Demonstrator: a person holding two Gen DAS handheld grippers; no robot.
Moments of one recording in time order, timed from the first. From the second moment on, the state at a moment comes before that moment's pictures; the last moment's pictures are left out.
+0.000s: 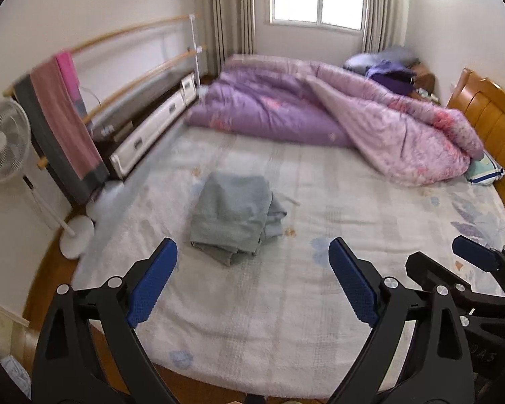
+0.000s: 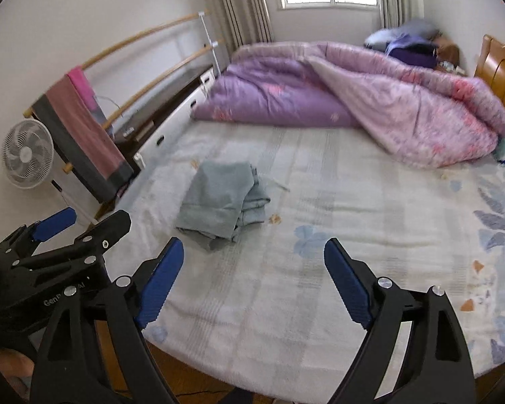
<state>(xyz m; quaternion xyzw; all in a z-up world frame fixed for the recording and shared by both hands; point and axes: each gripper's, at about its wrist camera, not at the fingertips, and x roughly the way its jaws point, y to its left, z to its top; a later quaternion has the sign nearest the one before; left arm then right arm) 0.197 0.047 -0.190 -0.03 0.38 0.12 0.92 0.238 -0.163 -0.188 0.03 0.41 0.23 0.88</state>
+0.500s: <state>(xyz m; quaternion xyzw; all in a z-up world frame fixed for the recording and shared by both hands) 0.129 0.001 -0.067 -0.02 0.32 0.12 0.94 0.165 -0.207 -0.067 0.03 0.34 0.22 0.91</state>
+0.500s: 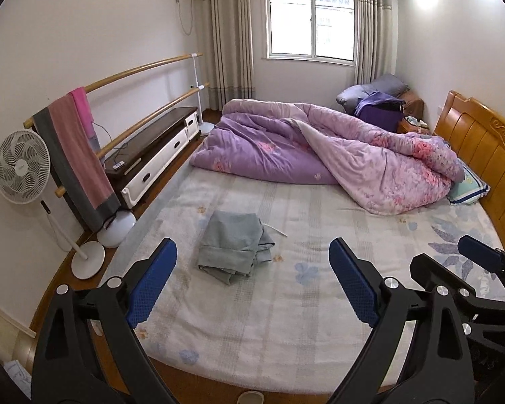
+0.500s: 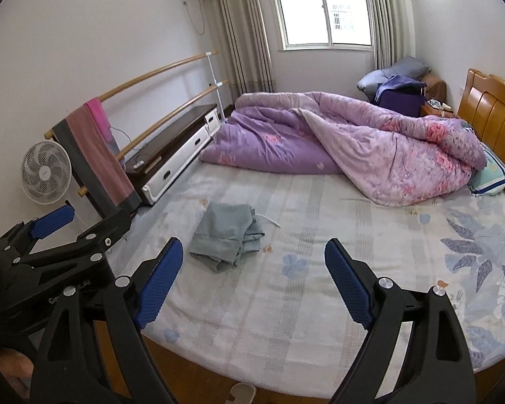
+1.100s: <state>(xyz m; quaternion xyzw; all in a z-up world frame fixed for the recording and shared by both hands) 0.124 0.026 -0.028 -0.01 0.31 0.10 0.95 0.157 -0.197 -0.018 0.03 0.32 0.20 0.93</state>
